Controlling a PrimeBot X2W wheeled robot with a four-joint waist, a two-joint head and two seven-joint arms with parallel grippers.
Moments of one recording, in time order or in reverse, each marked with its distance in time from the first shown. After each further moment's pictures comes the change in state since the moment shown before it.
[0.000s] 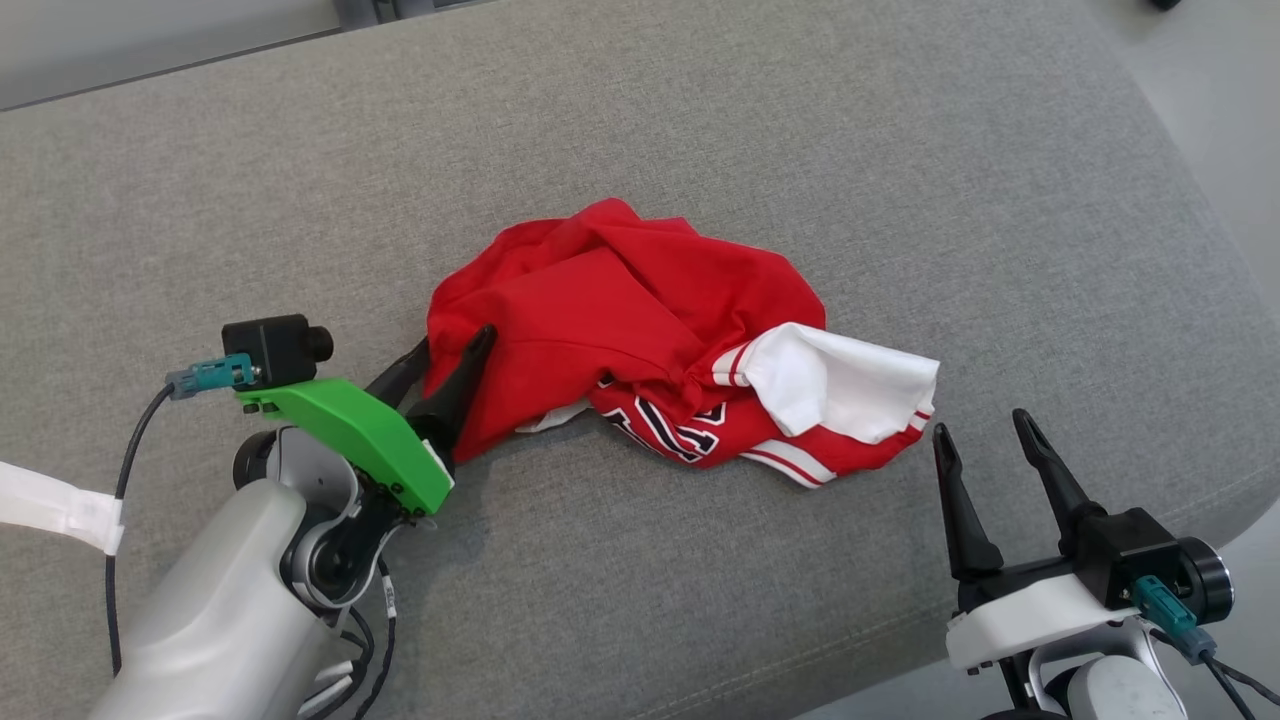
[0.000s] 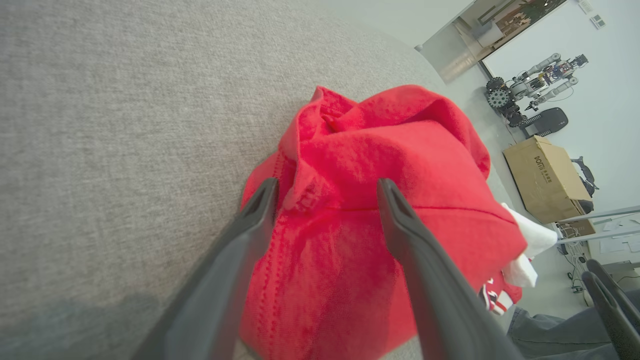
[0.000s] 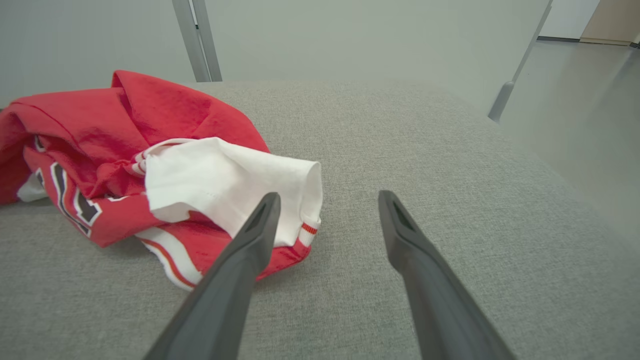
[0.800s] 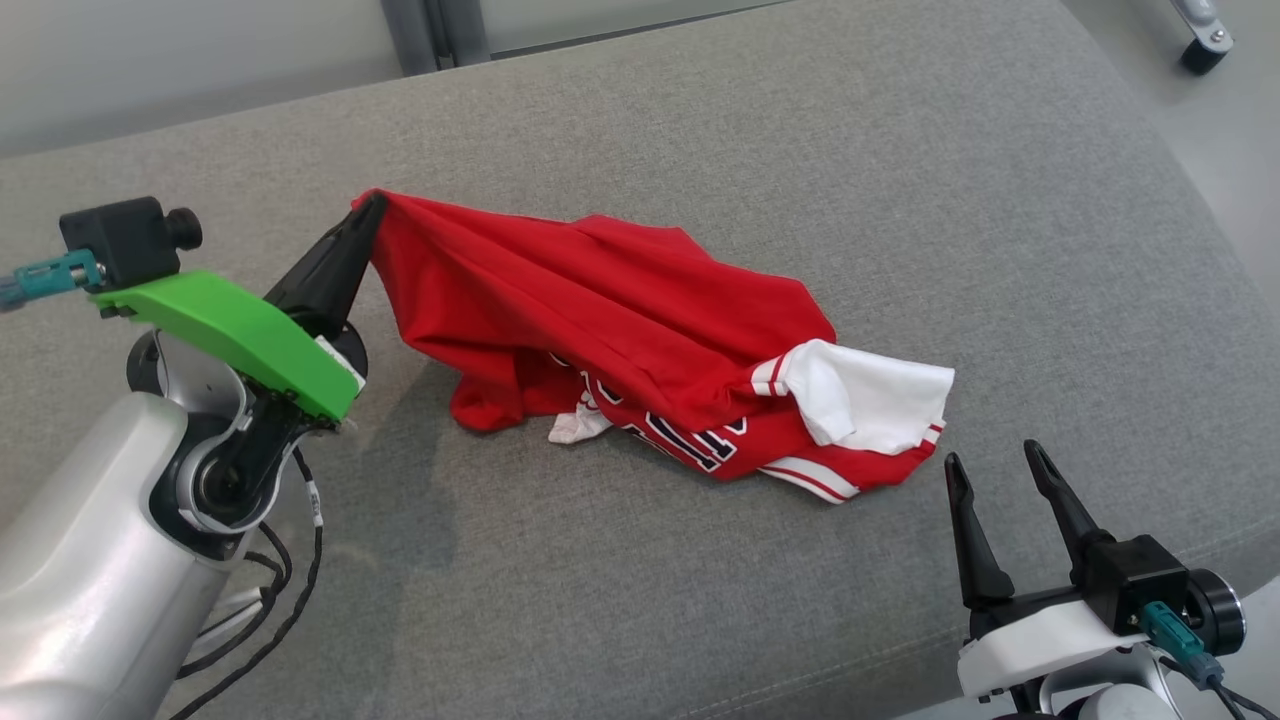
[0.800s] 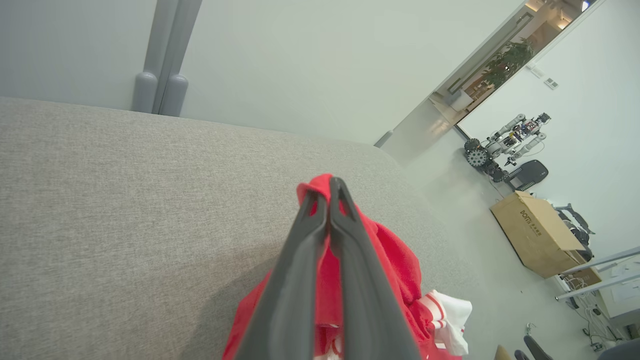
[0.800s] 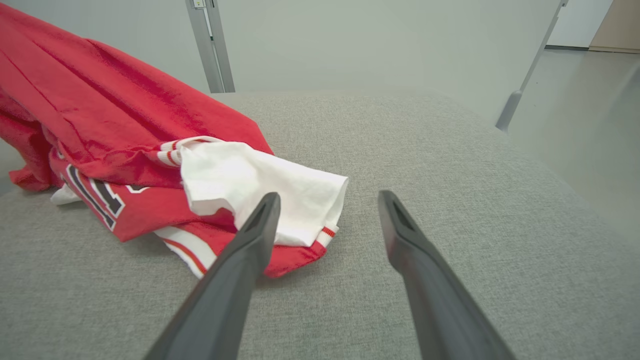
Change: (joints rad) left arm -0.090 0.184 -0.002 -0.253 -0.169 0.099 -0.015; right arm 0.041 0.000 -0.016 0.003 -0.004 0.000 0.000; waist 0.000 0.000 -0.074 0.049
